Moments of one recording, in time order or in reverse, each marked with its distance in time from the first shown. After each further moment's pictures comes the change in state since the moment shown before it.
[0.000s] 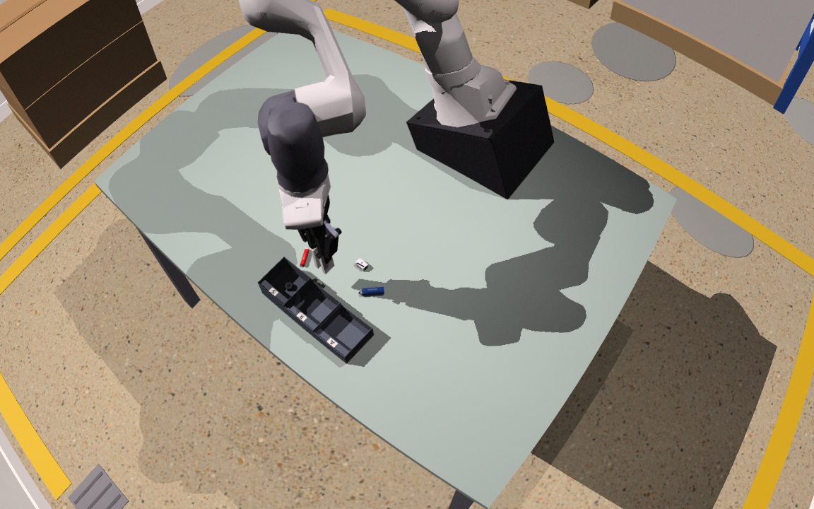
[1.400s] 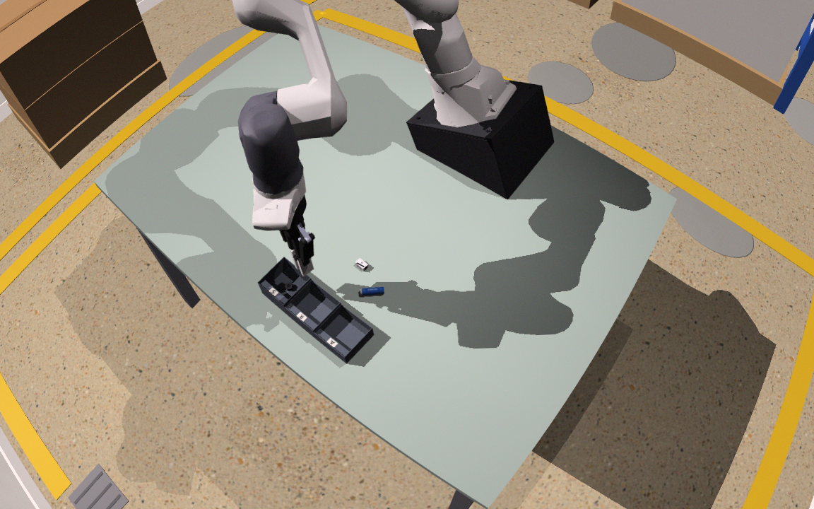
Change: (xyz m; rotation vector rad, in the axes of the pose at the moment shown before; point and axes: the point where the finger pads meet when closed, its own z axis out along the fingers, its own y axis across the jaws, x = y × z) arm 0.033 0.025 -0.008 0.004 0.006 0.152
